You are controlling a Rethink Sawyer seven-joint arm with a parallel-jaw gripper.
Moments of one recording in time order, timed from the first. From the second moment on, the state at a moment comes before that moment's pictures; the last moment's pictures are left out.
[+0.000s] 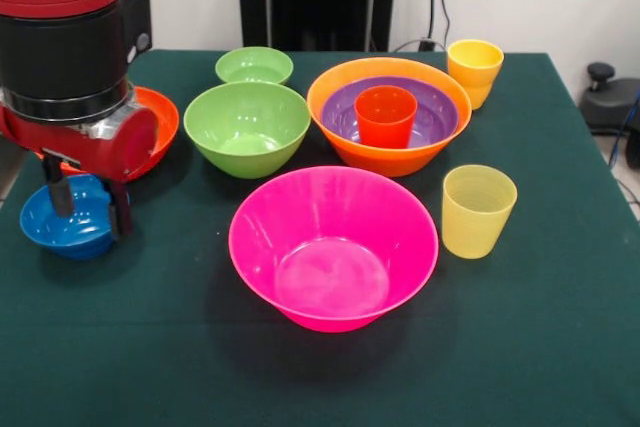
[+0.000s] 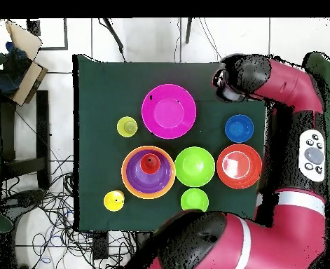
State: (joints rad) arm -0.49 -0.38 0.12 0.92 -0.18 0.96 1.86
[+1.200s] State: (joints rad) arm -0.53 -0.42 0.15 1.27 -0.23 0.62 1.86
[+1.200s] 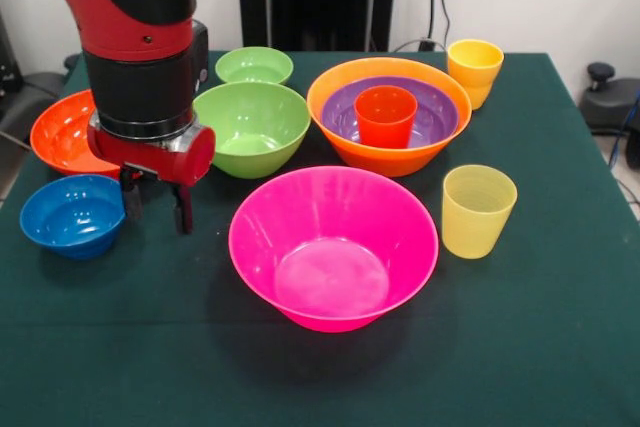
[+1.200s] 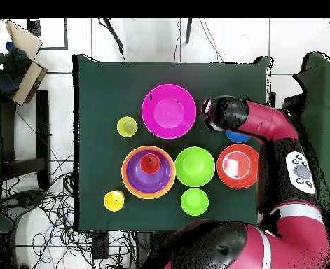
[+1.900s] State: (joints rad) arm -0.49 -0.43 0.11 1.28 -0.32 0.57 1.86
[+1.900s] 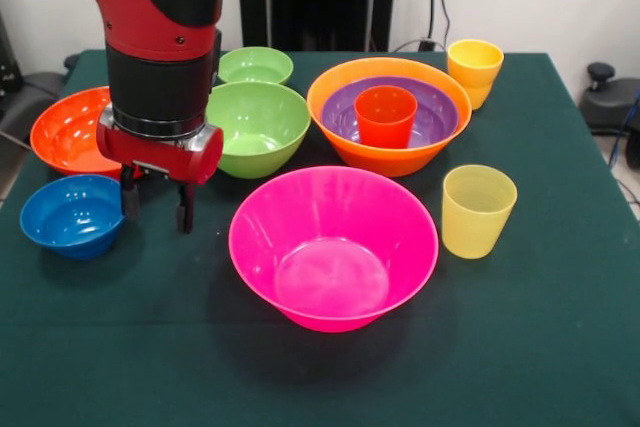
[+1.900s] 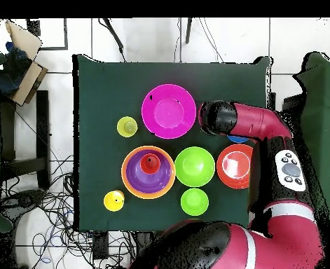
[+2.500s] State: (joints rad) arm -0.47 -0.43 0.07 1.32 -0.34 0.53 1.86
